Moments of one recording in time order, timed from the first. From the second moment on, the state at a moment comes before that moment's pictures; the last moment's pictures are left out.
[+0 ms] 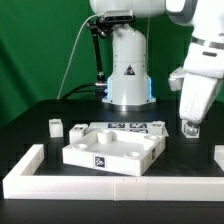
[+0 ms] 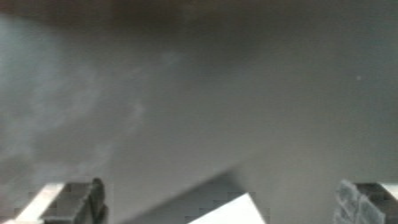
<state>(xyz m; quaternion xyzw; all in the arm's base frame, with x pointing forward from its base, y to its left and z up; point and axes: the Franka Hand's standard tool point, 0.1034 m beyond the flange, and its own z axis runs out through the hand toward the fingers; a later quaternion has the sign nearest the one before) 0.495 0.097 0.058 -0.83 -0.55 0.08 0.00</state>
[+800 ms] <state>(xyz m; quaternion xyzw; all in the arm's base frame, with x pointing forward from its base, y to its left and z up) 0.480 0.056 0.055 -0.81 -0.59 0.04 0.00</state>
